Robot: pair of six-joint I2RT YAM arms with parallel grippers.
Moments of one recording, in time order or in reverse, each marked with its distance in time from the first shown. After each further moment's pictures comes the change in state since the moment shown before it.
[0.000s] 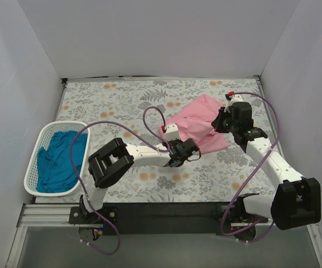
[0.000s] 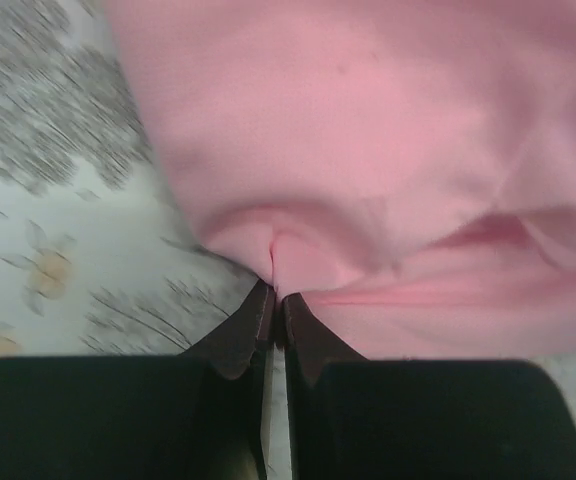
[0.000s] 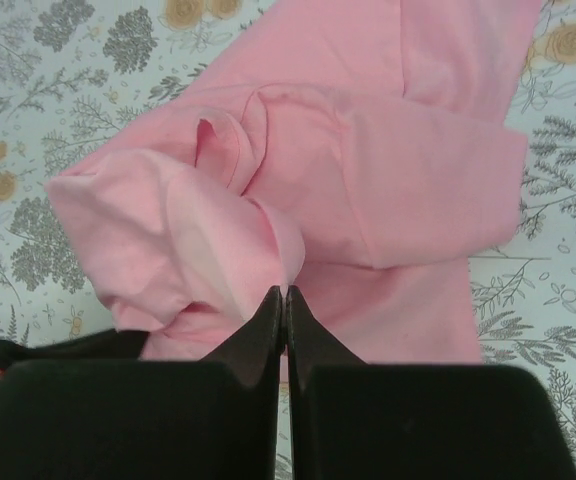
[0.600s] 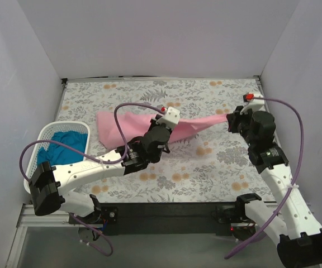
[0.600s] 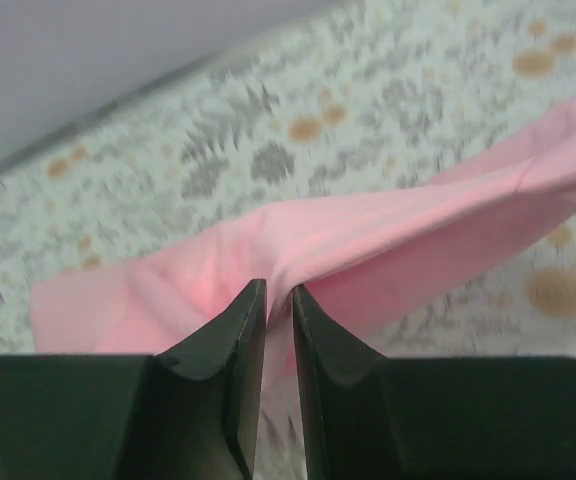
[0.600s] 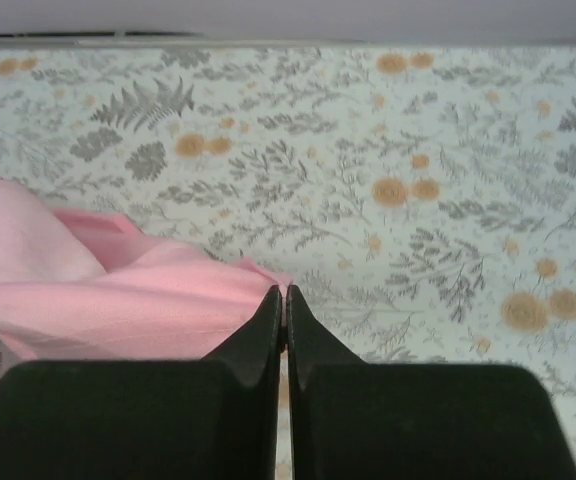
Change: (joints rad) left arm 0.050 -0.653 -0.195 0.451 -0.128 1.397; right arm 0.008 -0.332 0.105 -0.044 0.122 -0.161
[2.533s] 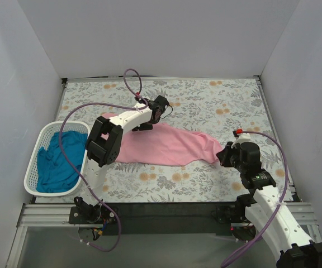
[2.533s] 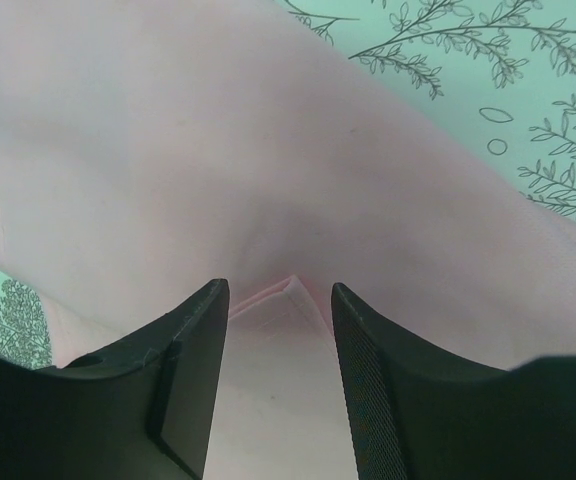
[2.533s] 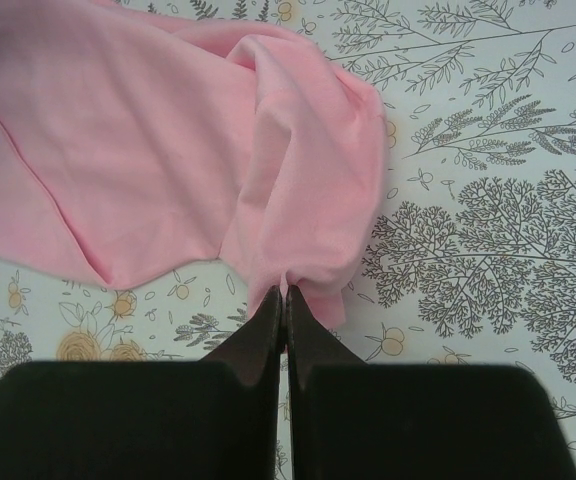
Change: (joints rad) left arm 0.455 0.811 0.650 -1.108 0.165 -0.981; right arm -0.004 -0.283 -0.592 -0.037 -0.134 0.174
